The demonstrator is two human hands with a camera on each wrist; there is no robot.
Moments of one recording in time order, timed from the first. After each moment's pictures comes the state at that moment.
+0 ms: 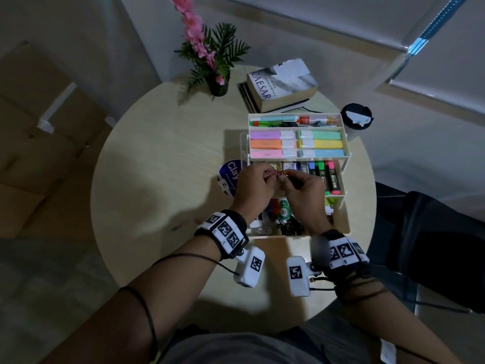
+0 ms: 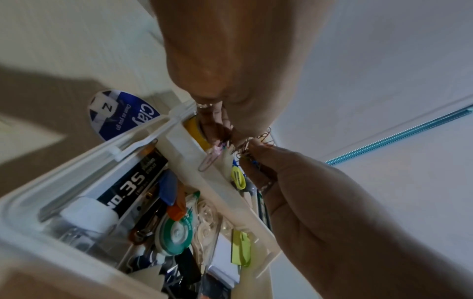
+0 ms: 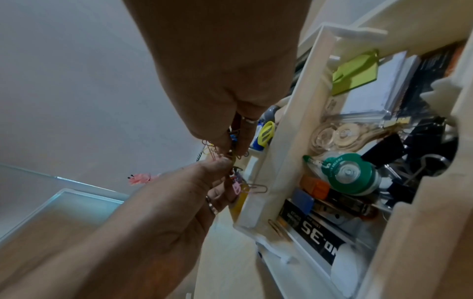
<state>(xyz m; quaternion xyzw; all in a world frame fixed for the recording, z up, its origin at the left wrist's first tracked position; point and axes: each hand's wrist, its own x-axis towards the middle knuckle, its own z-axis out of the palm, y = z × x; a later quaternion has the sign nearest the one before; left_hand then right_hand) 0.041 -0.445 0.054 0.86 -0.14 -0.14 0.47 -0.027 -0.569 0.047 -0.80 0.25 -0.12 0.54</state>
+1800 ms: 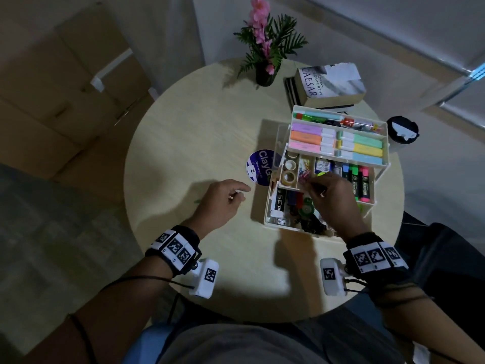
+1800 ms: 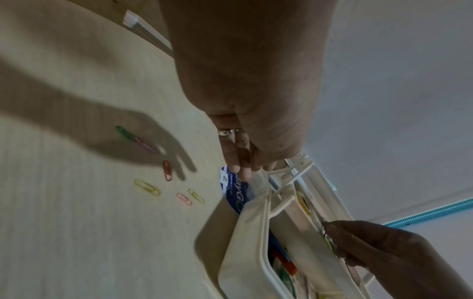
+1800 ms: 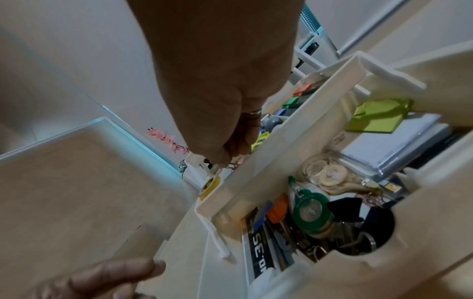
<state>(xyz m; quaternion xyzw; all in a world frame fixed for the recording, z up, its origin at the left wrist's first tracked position) -0.001 -0.284 0.004 0.82 -0.10 -0.16 0.55 -0.038 -0.585 0.054 -0.96 0.01 -0.04 0.29</state>
